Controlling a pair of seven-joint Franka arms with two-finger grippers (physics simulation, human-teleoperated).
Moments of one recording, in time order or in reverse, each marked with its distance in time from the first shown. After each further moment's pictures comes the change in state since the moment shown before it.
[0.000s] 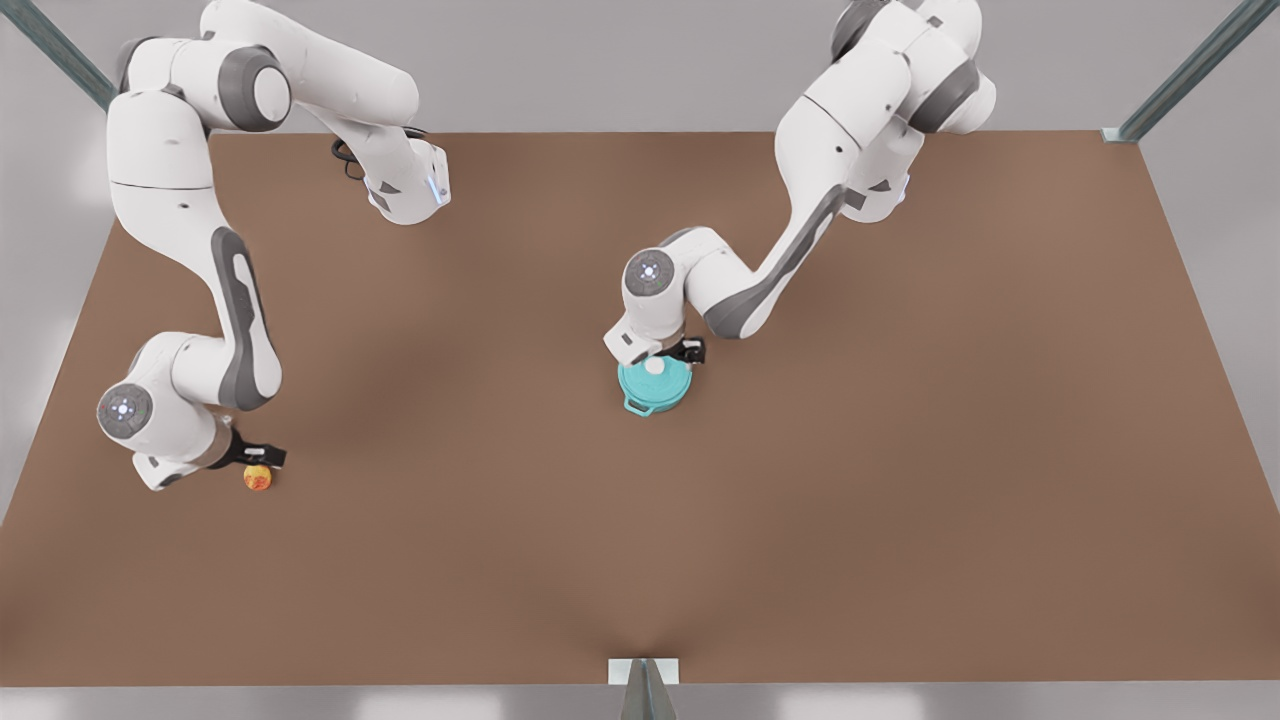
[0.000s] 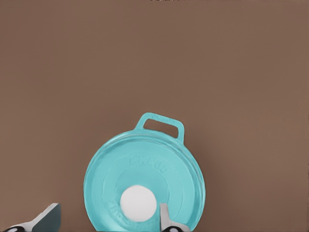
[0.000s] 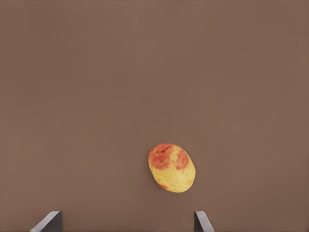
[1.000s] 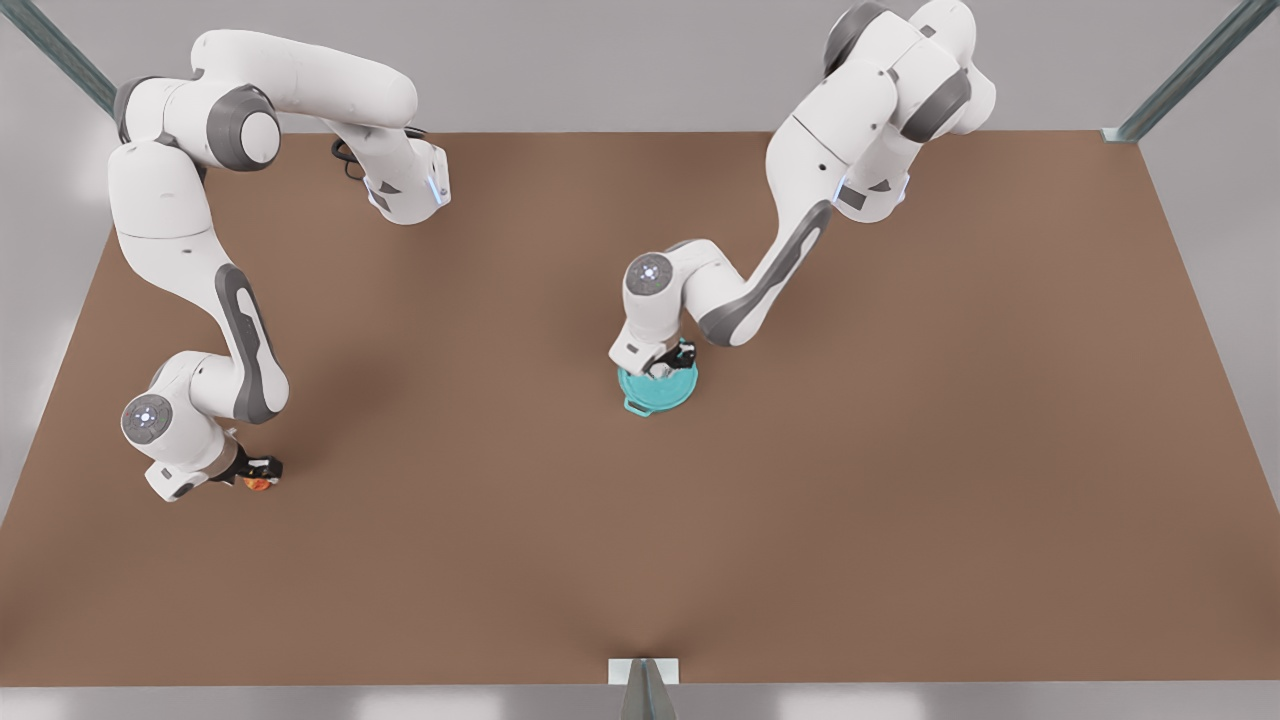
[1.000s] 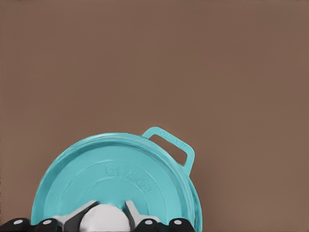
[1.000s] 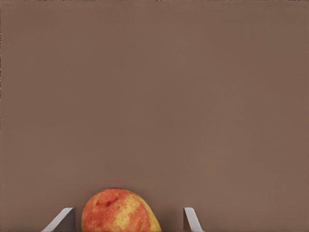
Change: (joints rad) left arm -0.011 0.036 0.015 -0.064 0.099 0.150 -0.329; right arm -0.064 0.157 0.003 0.009 -0.065 0.241 -0.123
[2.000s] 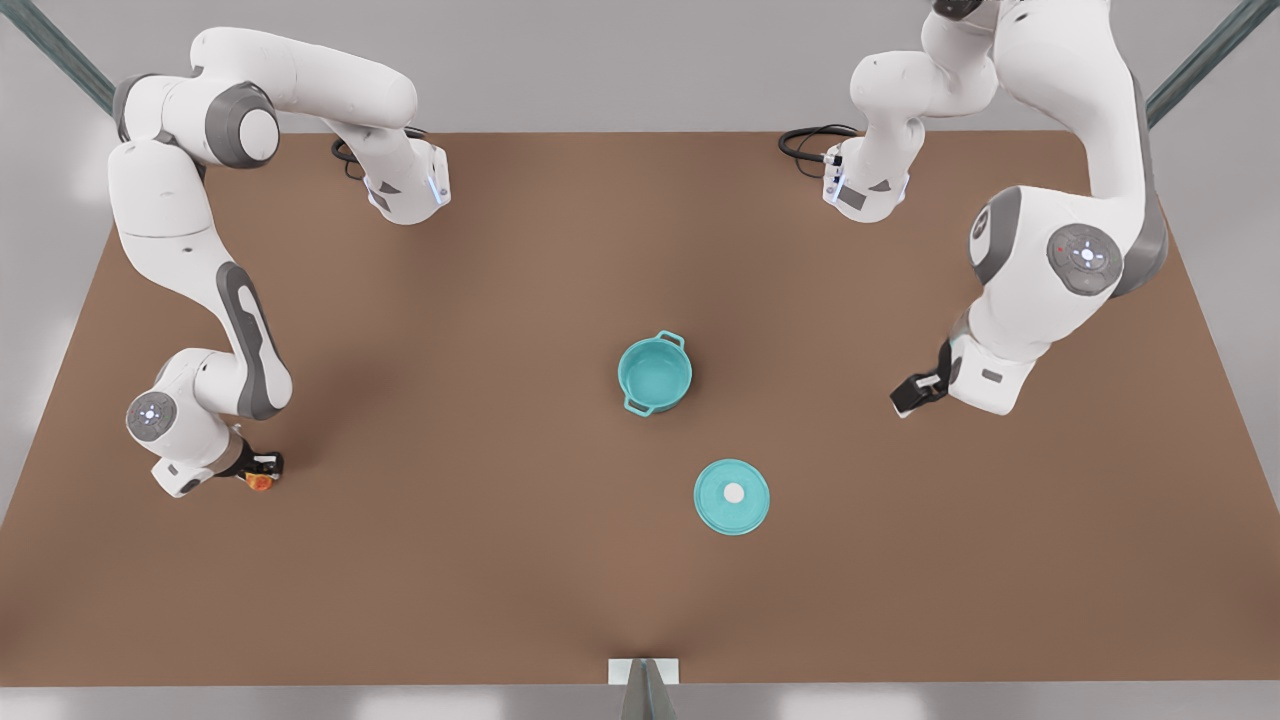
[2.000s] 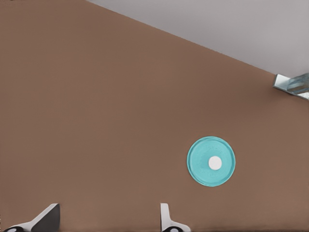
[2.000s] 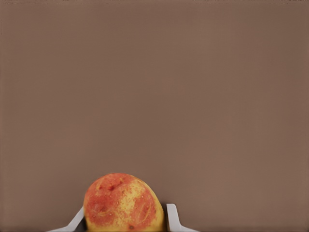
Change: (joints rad) left arm 0.583 -0.433 0.075 0.098 -0.339 -0.407 0.618; right arm -0.008 -0.013 0.008 -0.032 0.006 -0.003 -0.009
